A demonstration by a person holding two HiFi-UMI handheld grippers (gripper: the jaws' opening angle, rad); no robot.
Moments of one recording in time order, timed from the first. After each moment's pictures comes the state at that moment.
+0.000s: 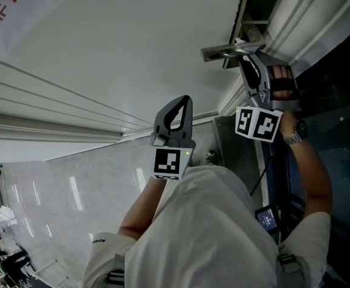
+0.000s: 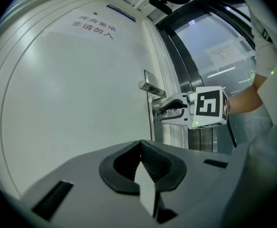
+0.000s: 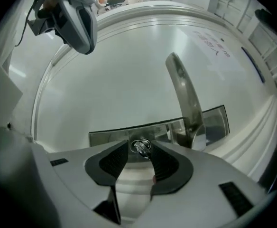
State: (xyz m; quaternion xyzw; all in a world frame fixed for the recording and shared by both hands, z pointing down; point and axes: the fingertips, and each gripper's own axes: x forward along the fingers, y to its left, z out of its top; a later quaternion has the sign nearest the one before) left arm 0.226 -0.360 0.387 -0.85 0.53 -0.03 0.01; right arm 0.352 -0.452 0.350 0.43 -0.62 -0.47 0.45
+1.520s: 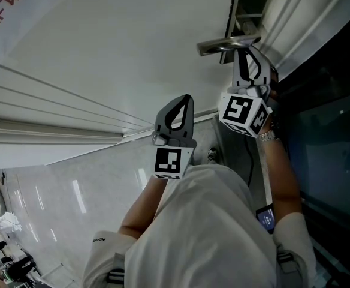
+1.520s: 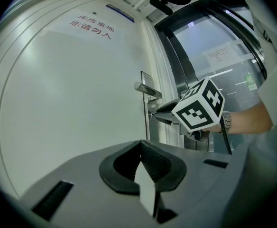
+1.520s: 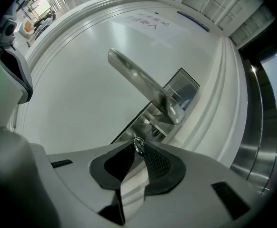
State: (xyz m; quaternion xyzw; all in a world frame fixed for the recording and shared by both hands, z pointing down) left arm 0.232 -0.352 0.387 -0.86 0.51 -0.03 0.01; right arm 0.360 -0.454 0.332 0.62 -0.69 -0.26 0.27
